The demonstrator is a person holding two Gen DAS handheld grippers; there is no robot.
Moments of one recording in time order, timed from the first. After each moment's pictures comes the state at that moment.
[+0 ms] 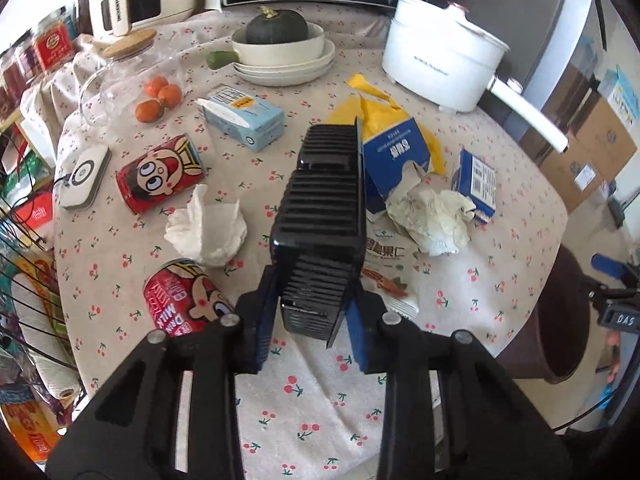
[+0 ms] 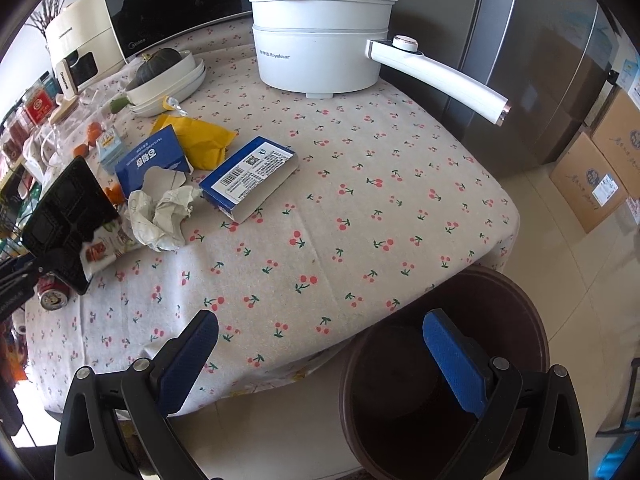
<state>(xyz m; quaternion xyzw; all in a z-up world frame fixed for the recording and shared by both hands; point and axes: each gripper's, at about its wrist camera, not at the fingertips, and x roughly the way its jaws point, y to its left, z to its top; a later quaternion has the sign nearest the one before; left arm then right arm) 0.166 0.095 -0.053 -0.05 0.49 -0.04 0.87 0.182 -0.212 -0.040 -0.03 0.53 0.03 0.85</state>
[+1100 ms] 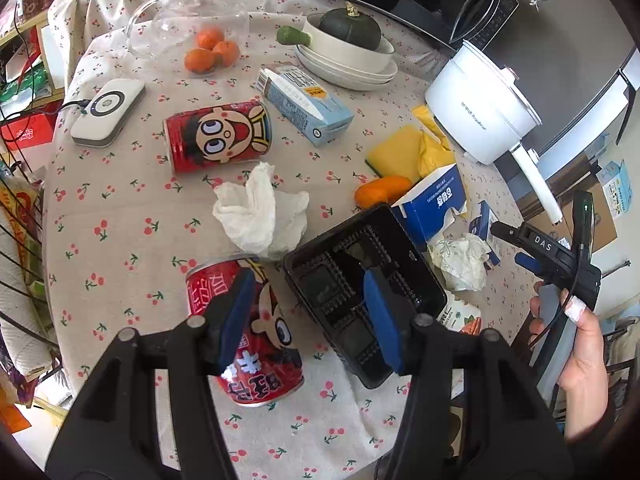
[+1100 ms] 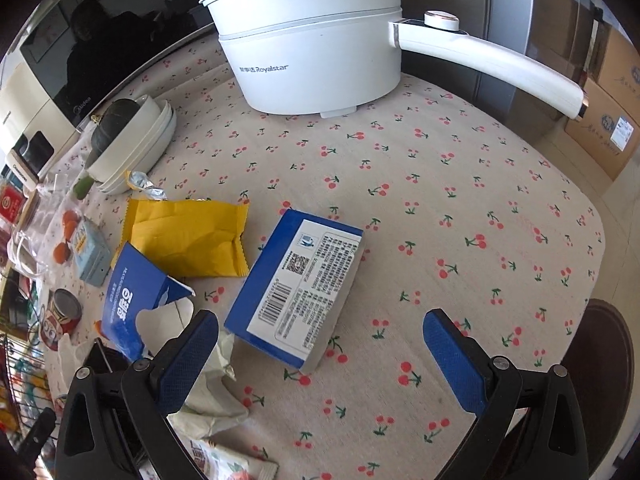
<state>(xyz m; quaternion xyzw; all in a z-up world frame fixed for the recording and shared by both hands) 0.167 0.156 -0.069 -0.18 0.49 -0.03 0.85 0.304 -0.158 -0.086 0.09 0.52 -0.01 0.85</state>
